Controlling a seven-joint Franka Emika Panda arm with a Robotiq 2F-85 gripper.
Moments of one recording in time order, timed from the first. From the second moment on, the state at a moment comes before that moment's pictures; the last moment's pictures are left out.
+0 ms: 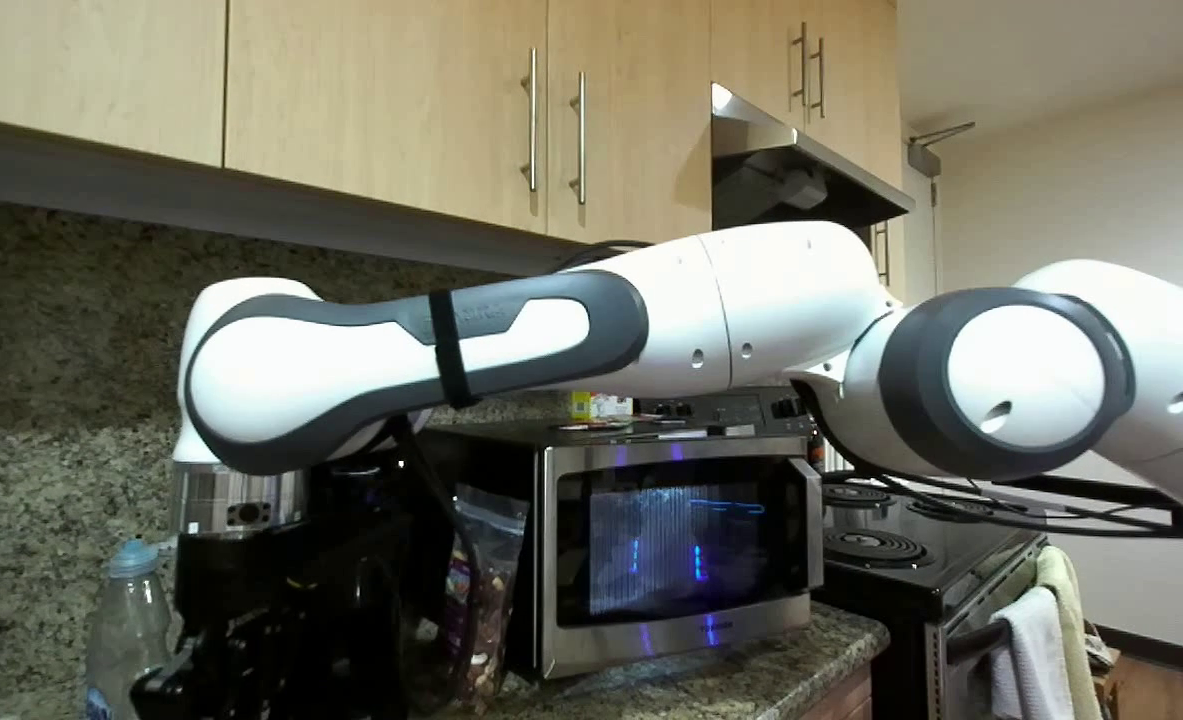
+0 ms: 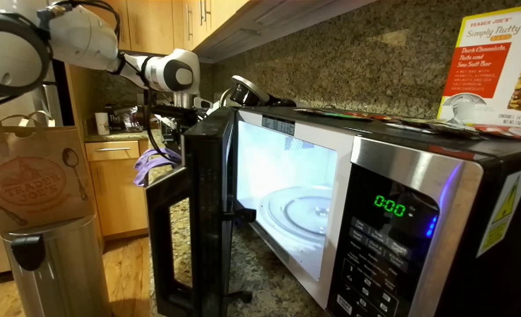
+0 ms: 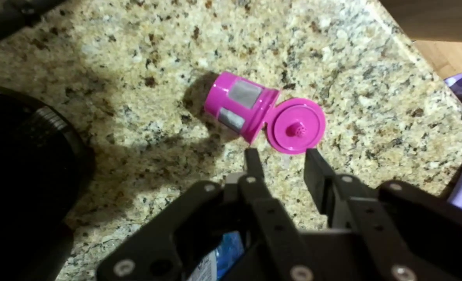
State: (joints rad) arm 0.31 0.97 0.13 -0.79 -0.07 1.78 0.06
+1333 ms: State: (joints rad) arm 0.45 0.99 -0.05 -0.67 -0.23 1.46 0.19
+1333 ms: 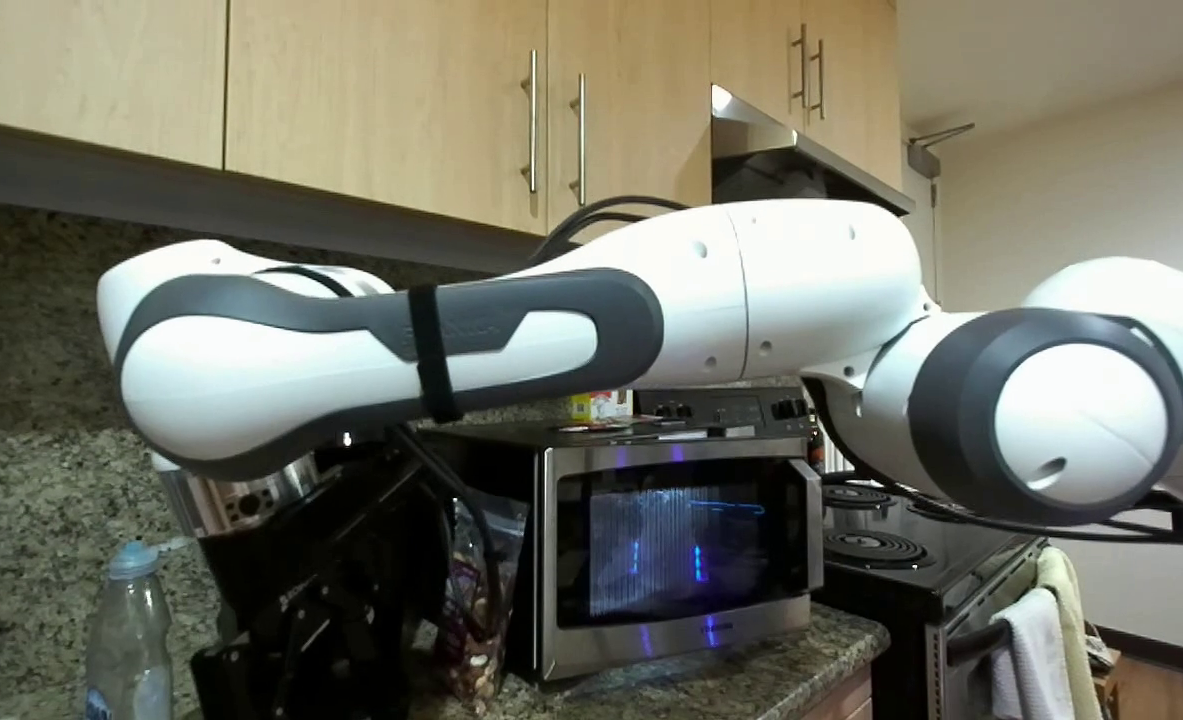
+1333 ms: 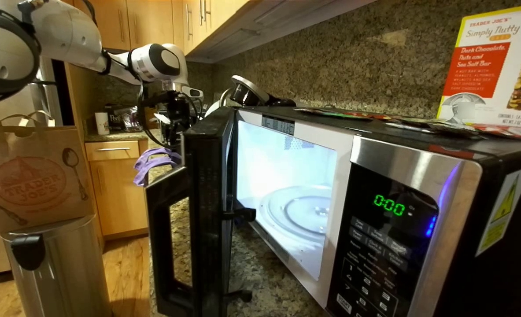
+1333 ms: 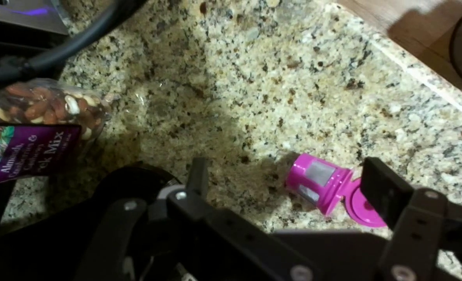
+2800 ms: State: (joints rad) arm 0.60 1.17 -0.21 -0.55 -0.32 1.49 0.21
